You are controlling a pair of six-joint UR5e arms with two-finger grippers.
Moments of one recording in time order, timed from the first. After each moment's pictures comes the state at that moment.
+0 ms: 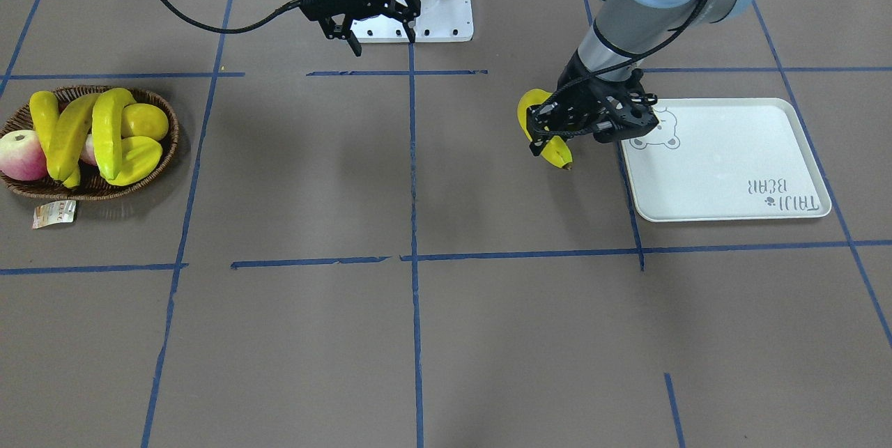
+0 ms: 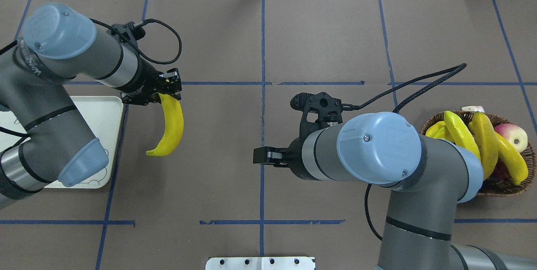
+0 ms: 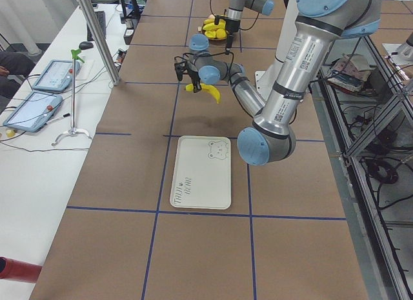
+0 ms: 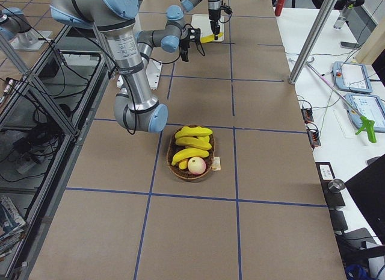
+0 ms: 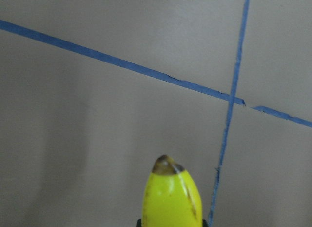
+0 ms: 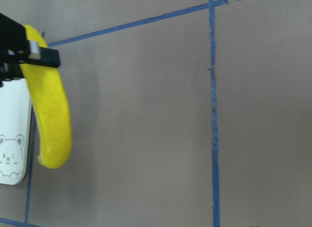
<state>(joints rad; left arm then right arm) -0.75 -1.98 -1.89 -1.73 -2.06 -1.46 0.37 -1.05 2.13 -1.60 1.73 1.43</state>
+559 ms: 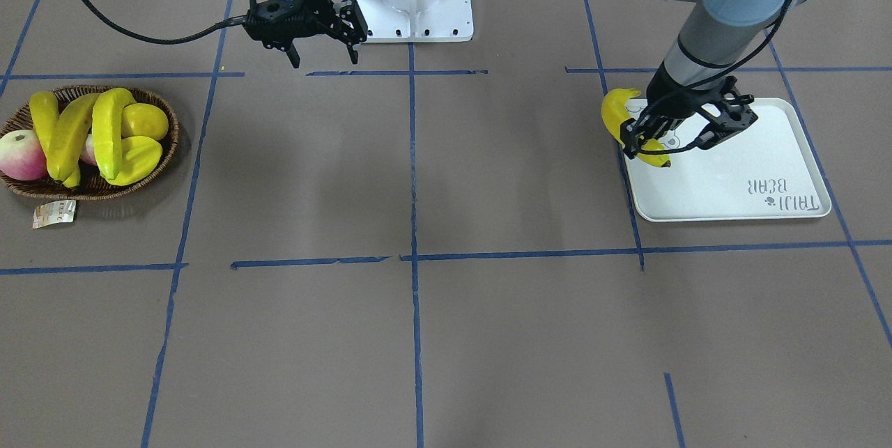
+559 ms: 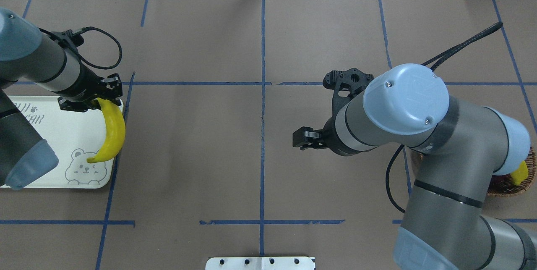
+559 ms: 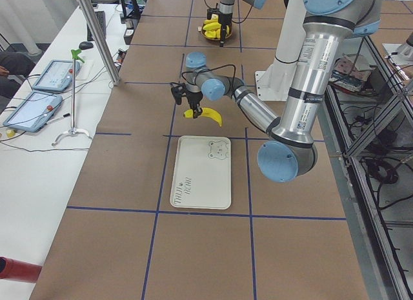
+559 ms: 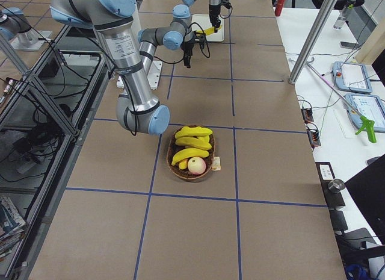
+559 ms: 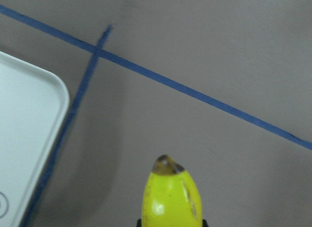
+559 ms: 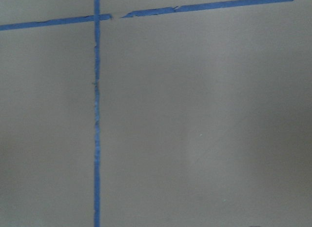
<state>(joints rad) -0.85 -1.77 -1.95 -1.65 -2.06 -1.38 0.51 -1.09 2.16 -1.80 1.88 1.26</state>
